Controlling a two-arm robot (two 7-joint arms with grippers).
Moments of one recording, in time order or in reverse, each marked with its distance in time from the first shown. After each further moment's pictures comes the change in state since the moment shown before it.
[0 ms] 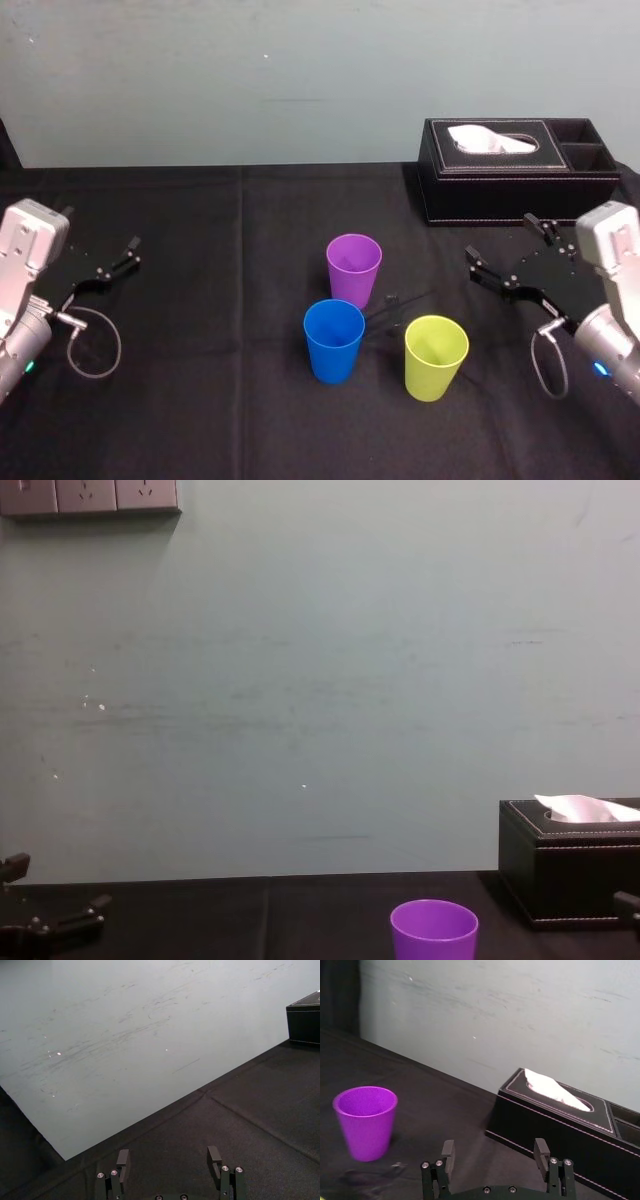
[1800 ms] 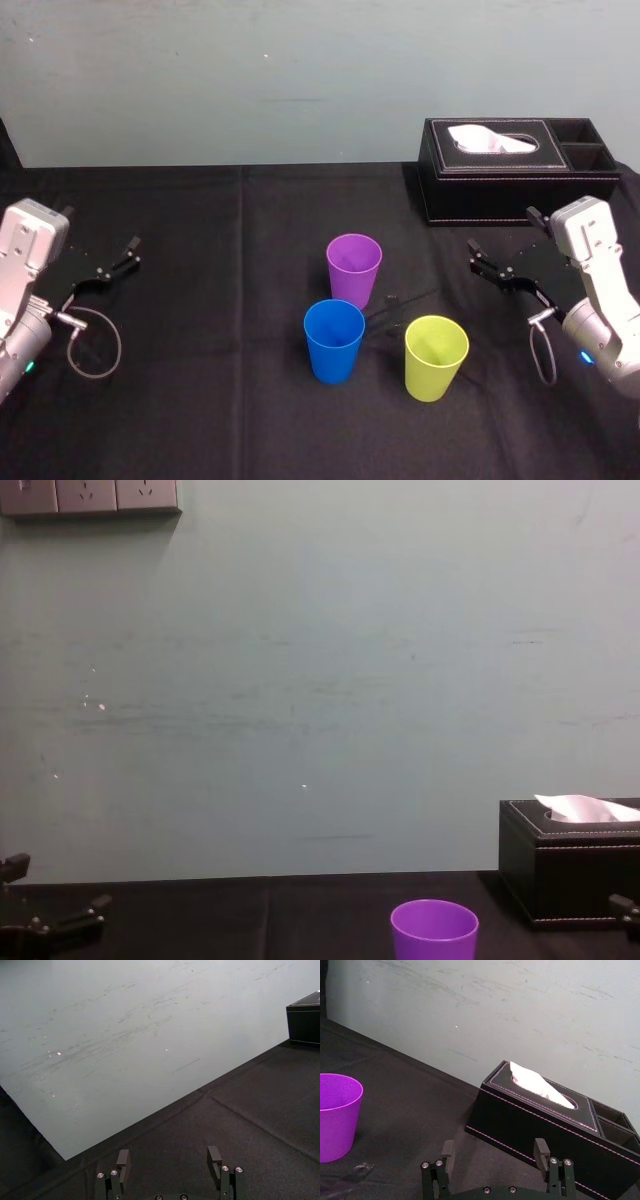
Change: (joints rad) left arm 0.000 0.000 0.000 0.000 0.000 0.000 0.000; right arm 0.073 -0.023 -0.064 0.067 -0.073 0.029 -0.109
